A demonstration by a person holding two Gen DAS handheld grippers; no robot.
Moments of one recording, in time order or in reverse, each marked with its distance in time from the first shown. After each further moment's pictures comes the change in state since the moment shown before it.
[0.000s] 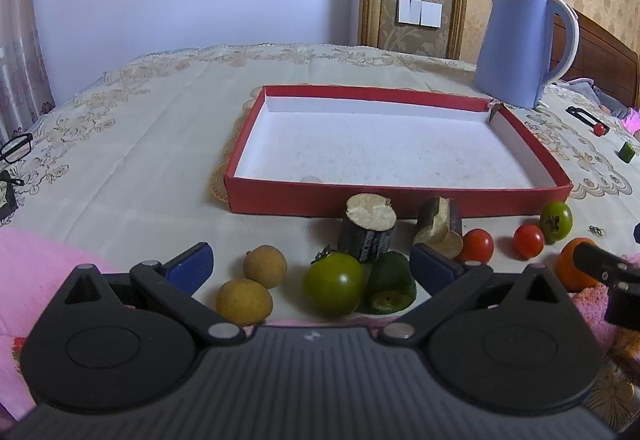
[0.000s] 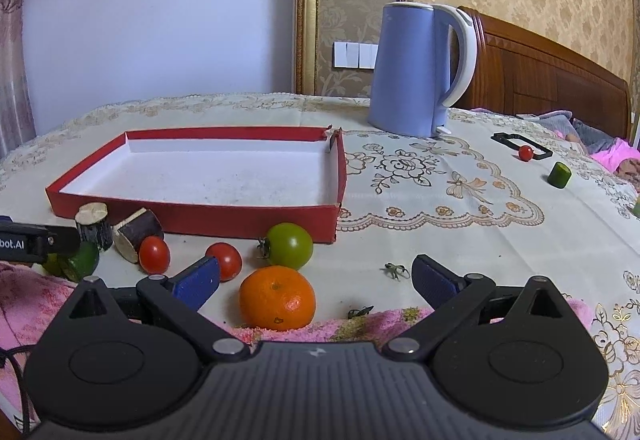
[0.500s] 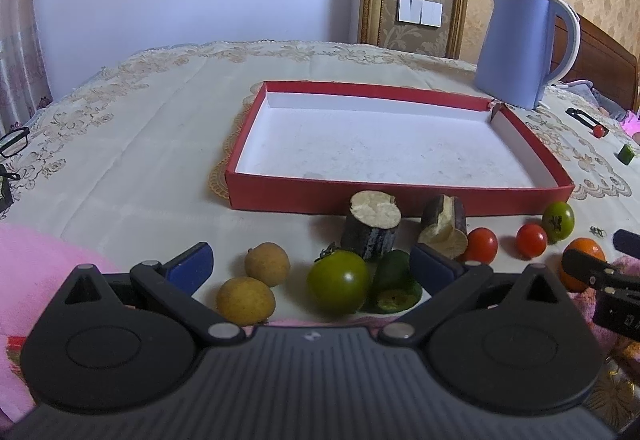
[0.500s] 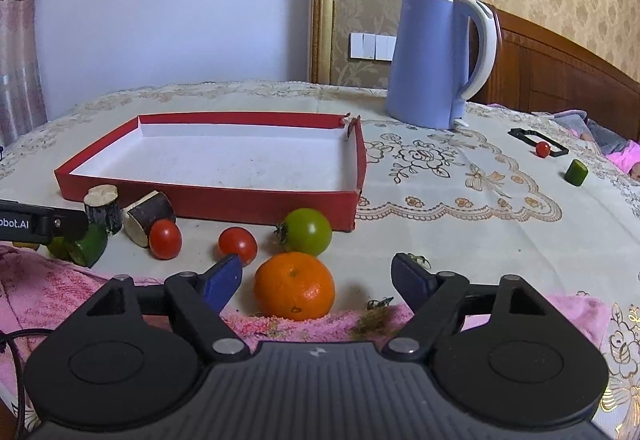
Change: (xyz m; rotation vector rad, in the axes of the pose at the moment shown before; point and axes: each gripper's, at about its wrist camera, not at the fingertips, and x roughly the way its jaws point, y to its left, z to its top) left arm 0.004 0.005 -0.001 -0.011 0.005 -0.014; right arm 0.007 0.008 -0.004 -0.029 0.022 0.038
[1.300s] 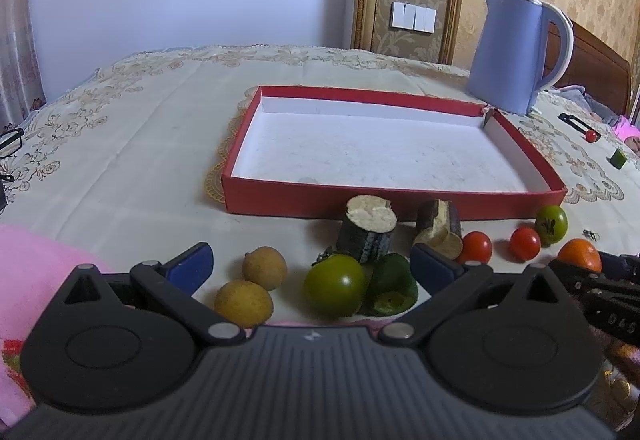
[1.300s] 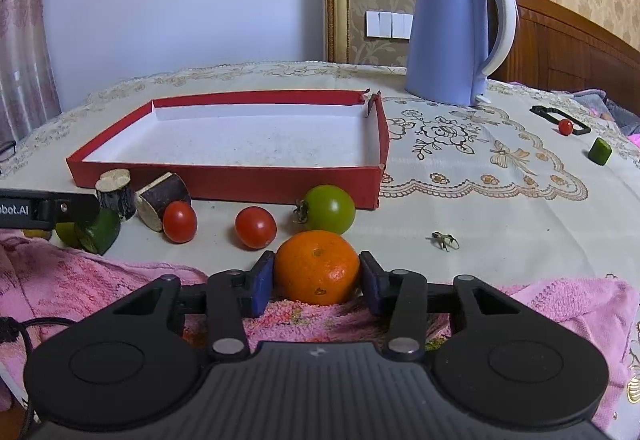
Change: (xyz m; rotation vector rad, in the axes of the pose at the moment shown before) left arm -0.001 0.004 -0.001 -0.005 -0.020 -0.029; right arm 0.011 0.000 -0.004 0.028 0.058 0.065
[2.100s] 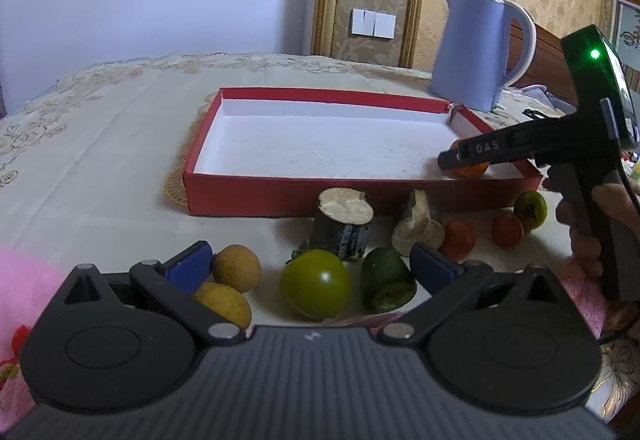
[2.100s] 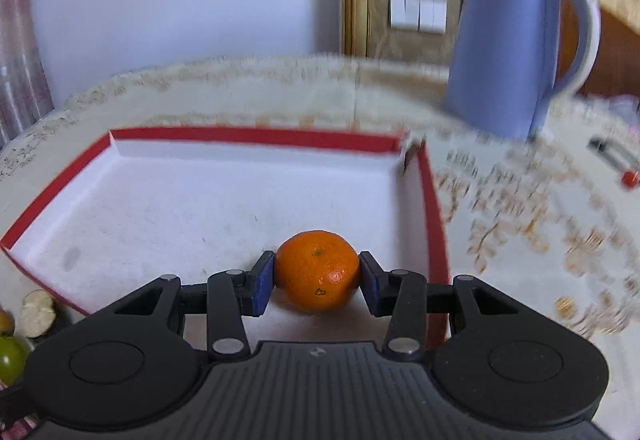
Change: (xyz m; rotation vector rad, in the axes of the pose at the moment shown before) left arm 0.015 0.001 -0.013 0.051 -0.043 -0.128; right arm 0.120 -0.001 0.094 -0.023 0.106 0.041
